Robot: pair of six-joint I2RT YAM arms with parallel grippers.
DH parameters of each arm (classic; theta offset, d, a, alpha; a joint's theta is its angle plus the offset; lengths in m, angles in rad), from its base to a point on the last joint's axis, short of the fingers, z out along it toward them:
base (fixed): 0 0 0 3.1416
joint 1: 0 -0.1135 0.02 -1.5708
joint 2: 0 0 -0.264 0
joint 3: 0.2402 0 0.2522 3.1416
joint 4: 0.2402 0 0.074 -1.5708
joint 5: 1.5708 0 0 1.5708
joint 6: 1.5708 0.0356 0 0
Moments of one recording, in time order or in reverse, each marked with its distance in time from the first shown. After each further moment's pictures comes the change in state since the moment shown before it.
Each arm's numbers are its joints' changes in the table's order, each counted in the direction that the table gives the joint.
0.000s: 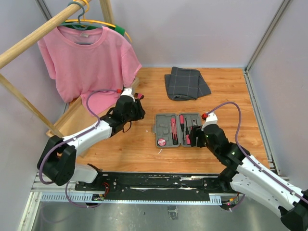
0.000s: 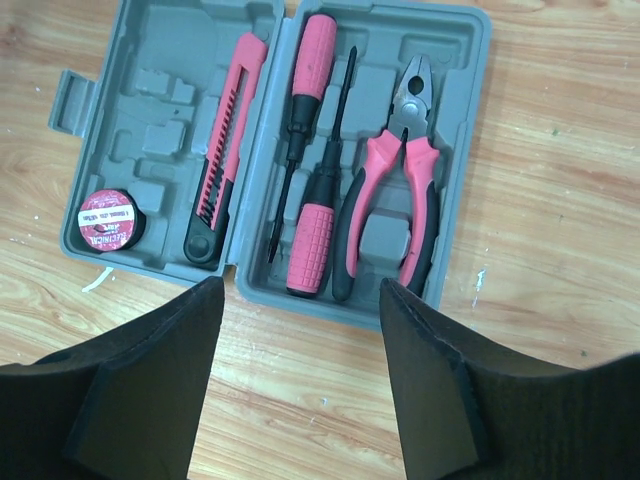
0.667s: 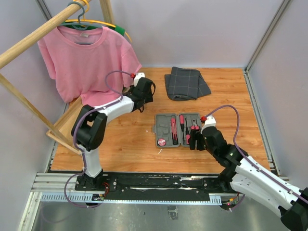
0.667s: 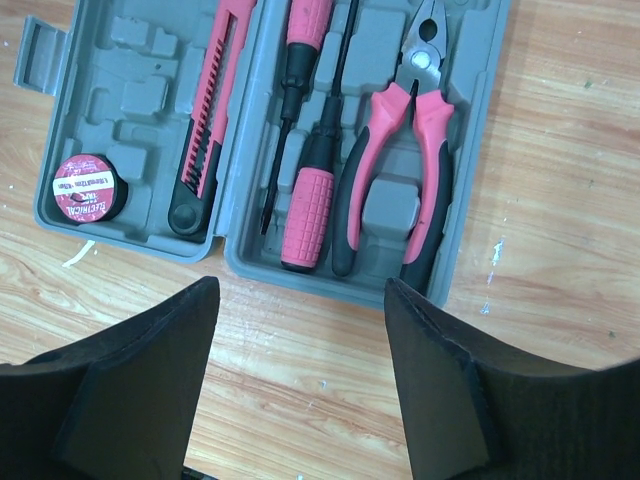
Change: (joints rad) left arm 0.000 -0.507 0.523 0.173 -0.291 0.017; right arm 0.000 0.023 -0.062 0.000 -0.021 0.031
